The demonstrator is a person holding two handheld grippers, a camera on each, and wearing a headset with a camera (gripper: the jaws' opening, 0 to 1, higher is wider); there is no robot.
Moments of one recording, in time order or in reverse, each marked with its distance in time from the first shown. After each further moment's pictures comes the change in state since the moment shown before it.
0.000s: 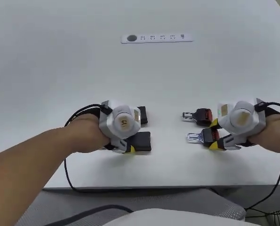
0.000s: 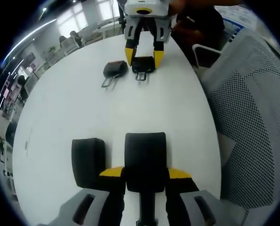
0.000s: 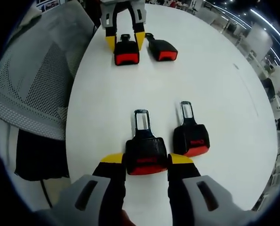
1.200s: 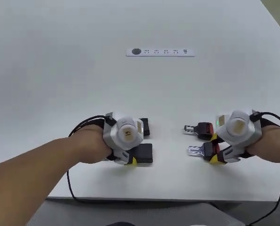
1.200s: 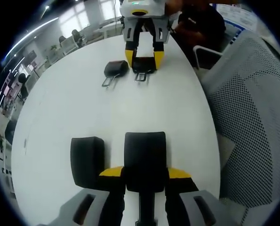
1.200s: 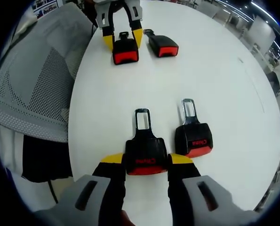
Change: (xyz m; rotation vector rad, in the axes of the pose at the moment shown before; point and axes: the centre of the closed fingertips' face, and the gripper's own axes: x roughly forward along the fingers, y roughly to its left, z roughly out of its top) left arm 0.001 0.000 -0.001 -0.024 -0.008 -0.002; right arm 0.000 0.004 0.002 0.040 0.042 0.052
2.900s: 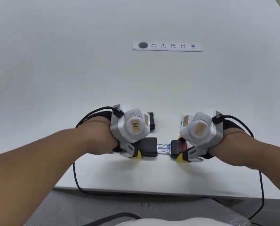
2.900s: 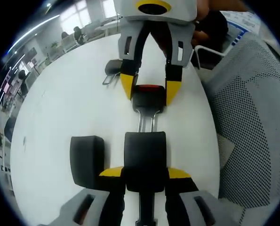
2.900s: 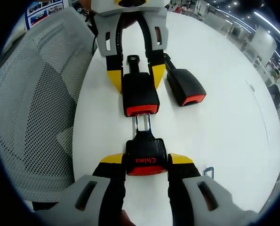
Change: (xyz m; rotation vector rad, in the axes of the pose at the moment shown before) left arm 0.002 0.001 -0.003 -0.023 0.014 -0.005; right arm 0.039 0.026 0.099 -0.052 -0.095 -0.006
